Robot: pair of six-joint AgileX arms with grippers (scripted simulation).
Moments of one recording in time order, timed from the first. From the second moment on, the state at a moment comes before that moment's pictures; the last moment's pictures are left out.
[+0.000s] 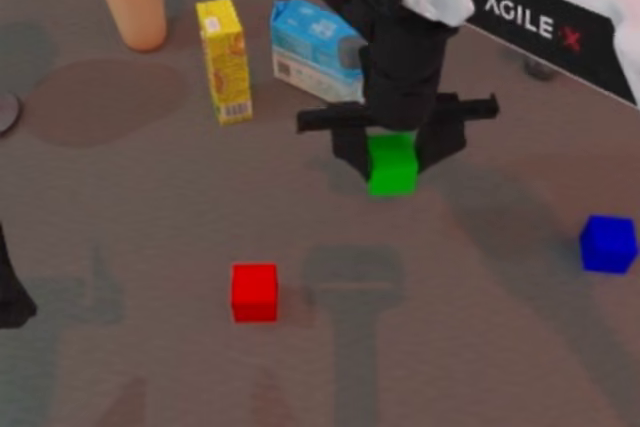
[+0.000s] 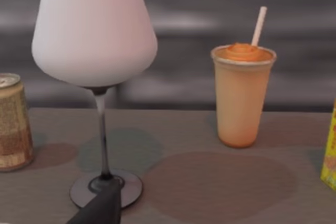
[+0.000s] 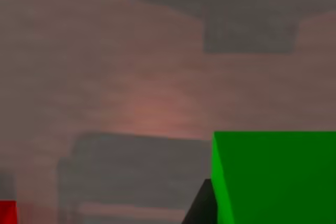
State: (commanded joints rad) left arm 0.02 0.00 0.00 0.00 0.00 0.00; right arm 0.60 2.37 2.13 -1.31 0.01 0.52
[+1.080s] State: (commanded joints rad) left arm 0.02 0.00 0.00 0.00 0.00 0.00; right arm 0.81 2.19 1.70 -1.07 0.01 0.82
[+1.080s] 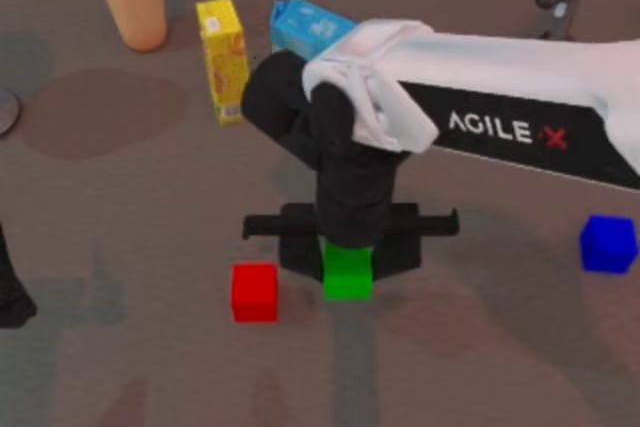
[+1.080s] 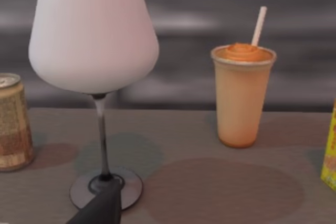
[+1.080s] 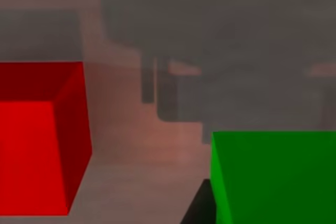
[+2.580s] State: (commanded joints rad) left arm 0.02 0.00 0.00 0.00 0.00 0.00; right arm 0.81 2.21 1.63 -0.98 0.01 0.82
